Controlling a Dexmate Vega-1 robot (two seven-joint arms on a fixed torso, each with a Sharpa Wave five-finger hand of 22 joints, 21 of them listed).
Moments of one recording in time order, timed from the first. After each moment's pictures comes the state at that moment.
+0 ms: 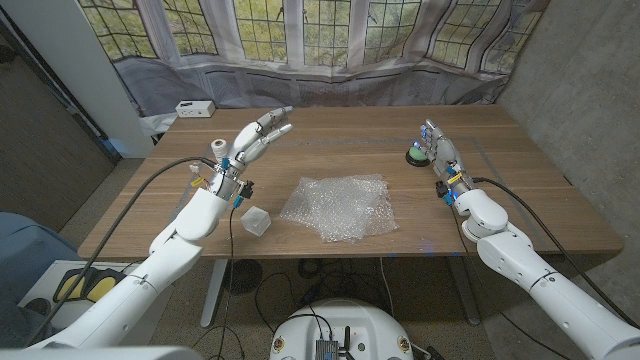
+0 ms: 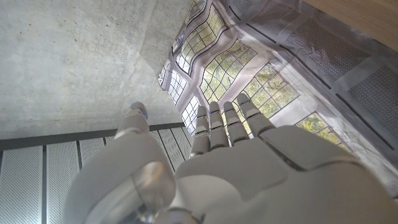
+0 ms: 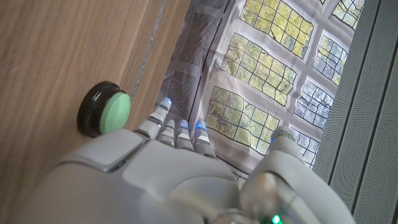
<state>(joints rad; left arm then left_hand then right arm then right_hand) 1.06 0.62 0.26 -1.59 -0.03 -0.74 0.12 0.44 0.11 0.27 -0.17 0.19 0.29 0.07 0.22 0.18 0.28 0.05 0.26 0.19 0.21 0.06 0.20 0.17 0.19 0.11 0.24 0.18 -1.03 -0.61 -0.32 -1.57 0.58 0.32 -0.09 0.19 0.03 0.23 -0.13 0.18 0.07 0.08 0.20 0.18 -0.01 0.15 0.22 0.19 -0.07 0.12 0.21 0.21 0.18 0.03 0.21 0.17</state>
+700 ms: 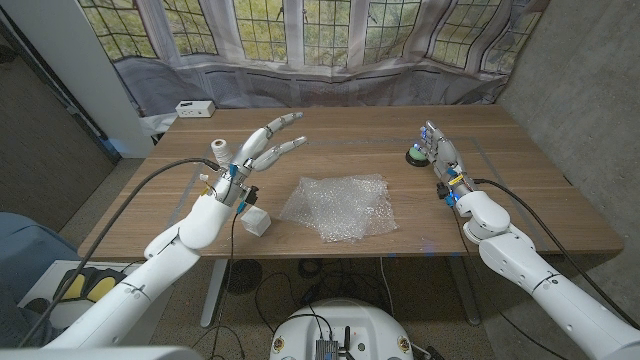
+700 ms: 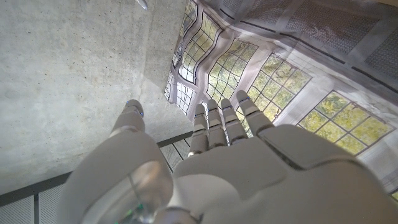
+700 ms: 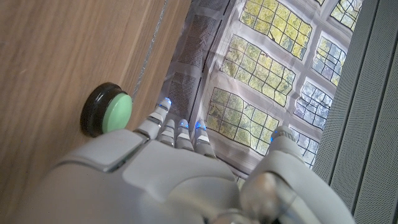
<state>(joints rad) 1.14 0.64 0.22 -1.72 0.25 -0.67 0.28 0.45 0.09 0.27 -0.17 0.18 0.31 0.07 0.20 0.18 0.30 0.04 0.26 0.19 0.23 0.06 0.20 0.17 0.20 0.14 0.23 0.18 -1.04 -0.61 -0.31 -1.57 0.59 0.32 -0.08 0.19 0.03 0.24 -0.13 0.18 0.07 0.08 0.20 0.18 -0.01 0.15 0.22 0.19 -0.07 0.12 0.21 0.21 0.18 0.03 0.20 0.17</state>
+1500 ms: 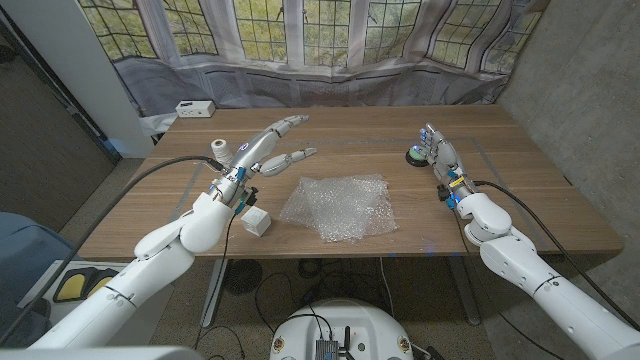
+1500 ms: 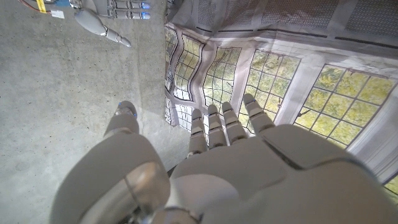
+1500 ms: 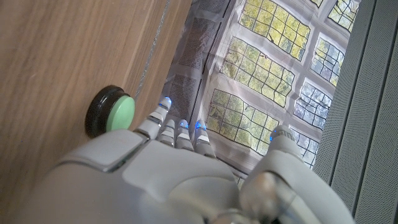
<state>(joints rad) 1.19 0.73 0.21 -1.89 0.48 -0.42 0.36 0.42 0.03 0.26 -0.15 0.18 0.24 0.01 0.18 0.18 0.23 0.03 0.22 0.20 0.17 0.07 0.18 0.18 0.13 0.21 0.20 0.18 -1.05 -0.61 -0.31 -1.56 0.60 0.34 -0.06 0.20 0.04 0.24 -0.13 0.18 0.07 0.08 0.19 0.18 -0.01 0.15 0.22 0.19 -0.07 0.12 0.21 0.21 0.19 0.02 0.20 0.17</state>
